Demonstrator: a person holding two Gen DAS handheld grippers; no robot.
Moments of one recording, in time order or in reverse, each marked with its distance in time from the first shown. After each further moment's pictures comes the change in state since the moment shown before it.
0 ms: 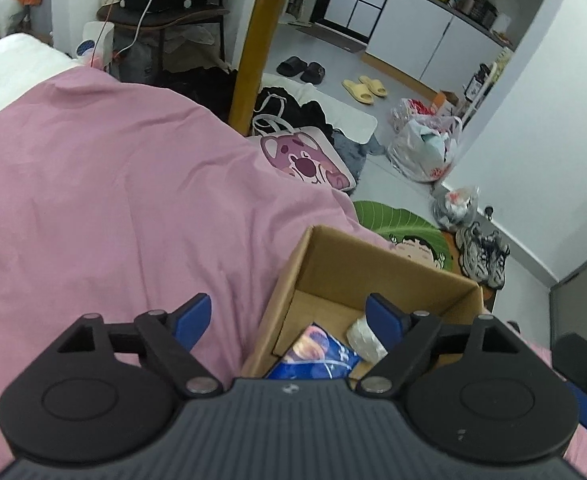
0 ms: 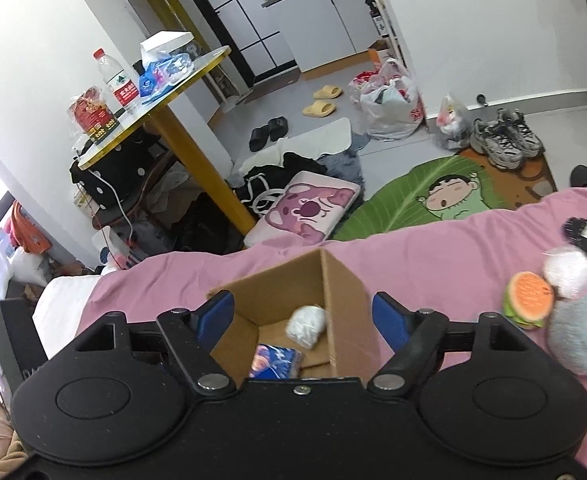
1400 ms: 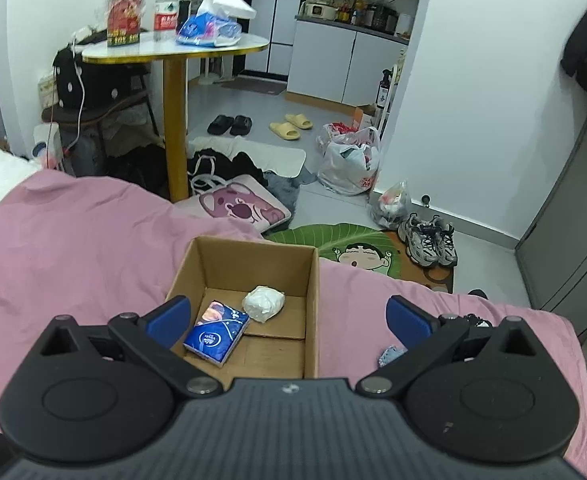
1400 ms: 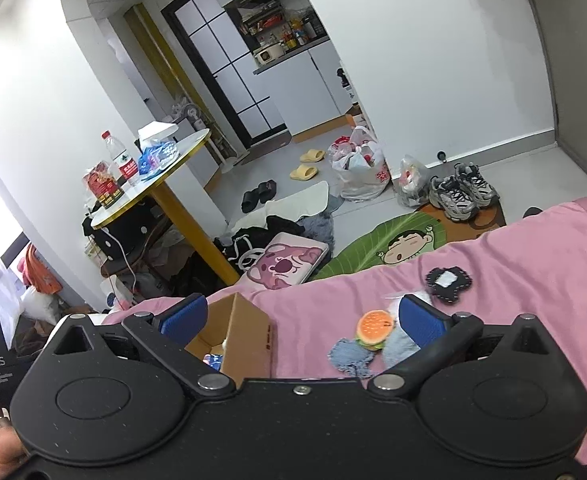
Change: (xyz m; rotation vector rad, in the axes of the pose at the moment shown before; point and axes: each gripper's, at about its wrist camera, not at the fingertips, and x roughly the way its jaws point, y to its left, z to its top) left arm -0.124 -0.103 -0.068 0.265 -0.162 -0.070; right arm -0.148 -0.130 -0.002 0.021 -0.191 0.033
